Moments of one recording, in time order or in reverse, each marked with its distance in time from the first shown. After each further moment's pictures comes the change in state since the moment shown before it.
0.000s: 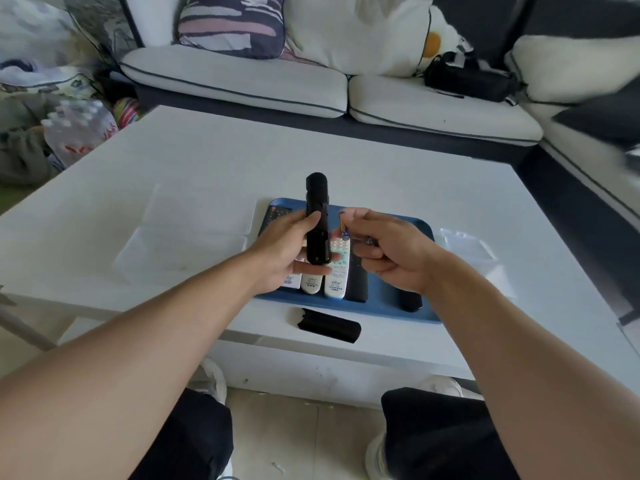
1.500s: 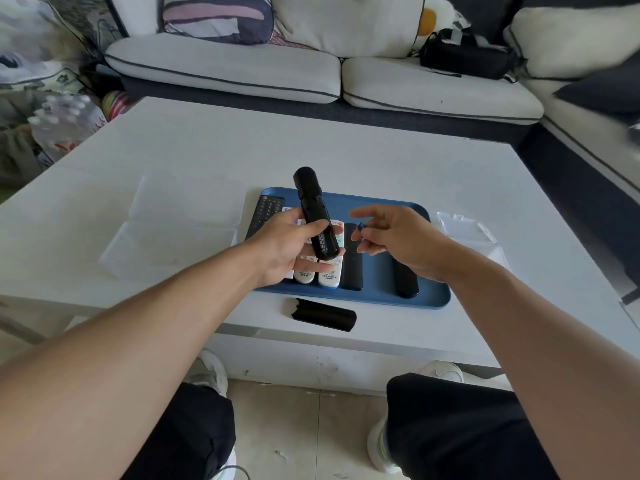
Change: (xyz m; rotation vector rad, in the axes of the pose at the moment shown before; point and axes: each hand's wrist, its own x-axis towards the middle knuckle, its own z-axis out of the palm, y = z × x) left_hand 0.020 -0.019 0.007 0.049 -0.084 -0.042; right_hand 0.001 0.017 -0.038 -0.590 0.192 -0.122
